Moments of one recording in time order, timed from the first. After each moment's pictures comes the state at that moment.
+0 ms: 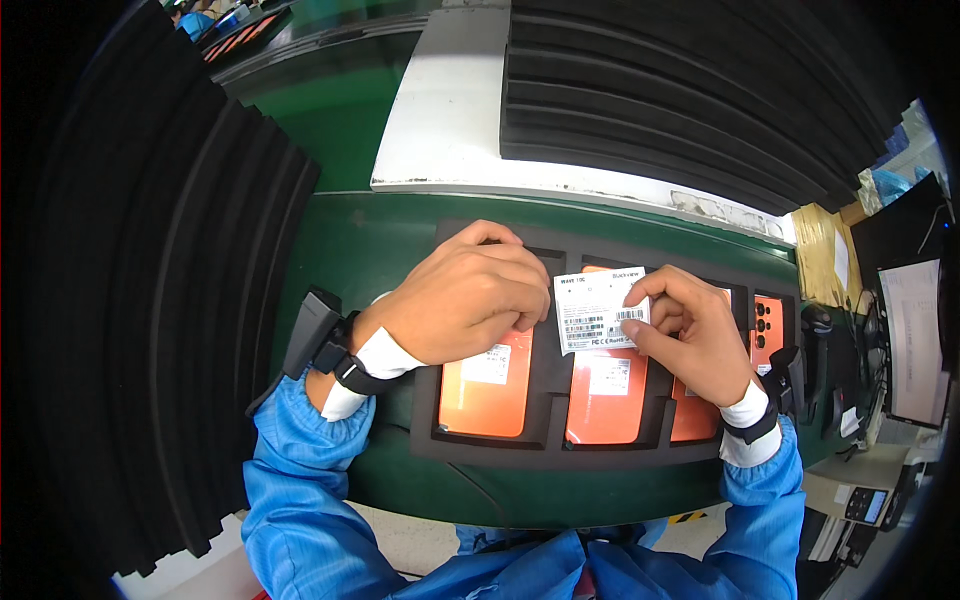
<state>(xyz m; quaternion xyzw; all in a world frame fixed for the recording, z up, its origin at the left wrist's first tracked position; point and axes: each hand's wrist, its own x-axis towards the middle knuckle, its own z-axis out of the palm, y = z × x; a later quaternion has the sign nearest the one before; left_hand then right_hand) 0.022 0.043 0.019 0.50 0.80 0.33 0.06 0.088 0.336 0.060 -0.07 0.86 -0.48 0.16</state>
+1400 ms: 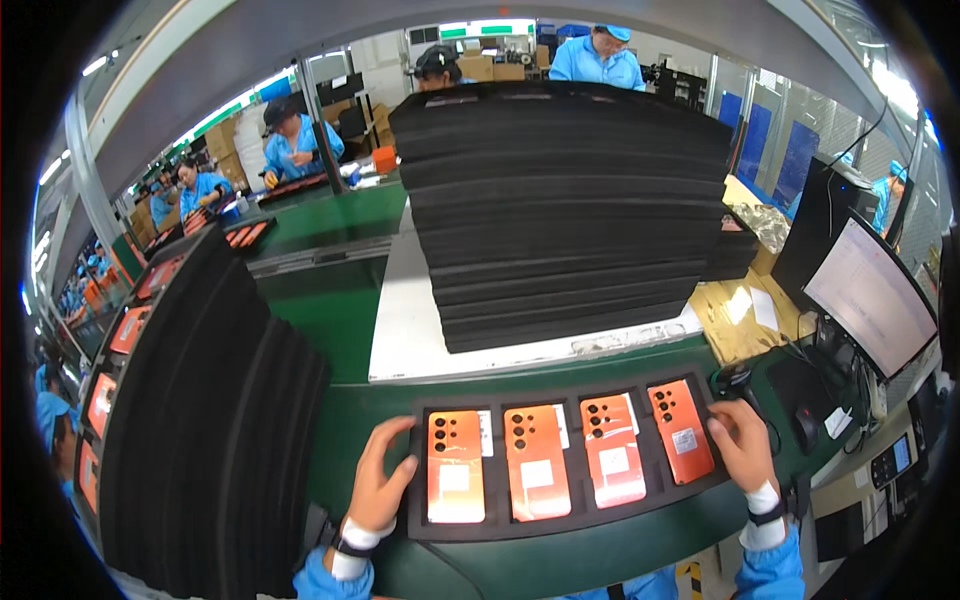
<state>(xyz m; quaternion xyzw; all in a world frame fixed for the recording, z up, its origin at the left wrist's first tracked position) 0.119 0.007 0.027 0.18 0.82 0.54 -0.06 0.225 0.508 0.060 0.04 0.93 -0.29 -0.22</state>
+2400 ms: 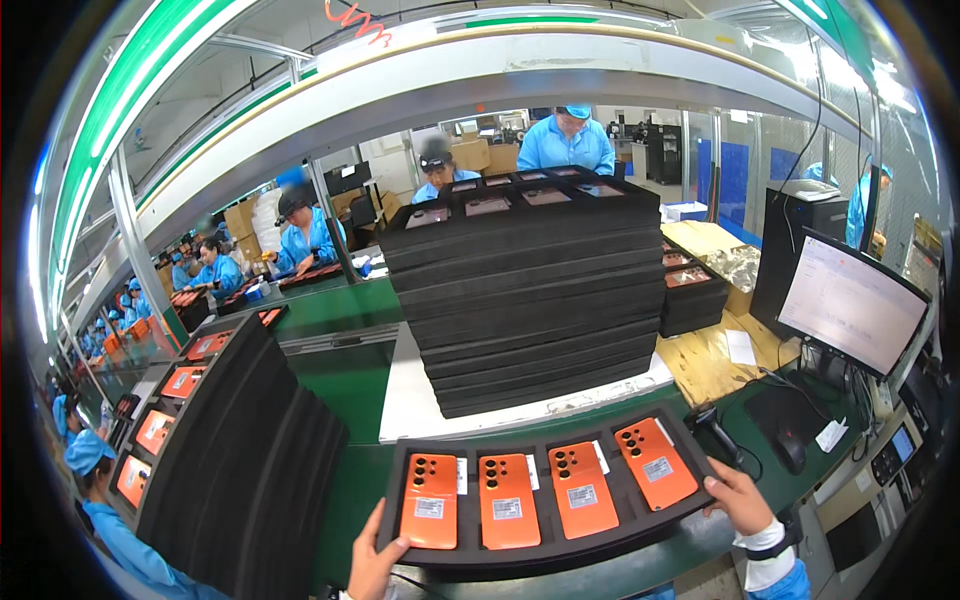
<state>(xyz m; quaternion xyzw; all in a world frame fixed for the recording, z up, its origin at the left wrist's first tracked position) 0.216 0.023 0.059 0.08 0.72 0.69 -0.01 0.298 0.546 0.065 0.12 0.70 -0.70 -0.03</state>
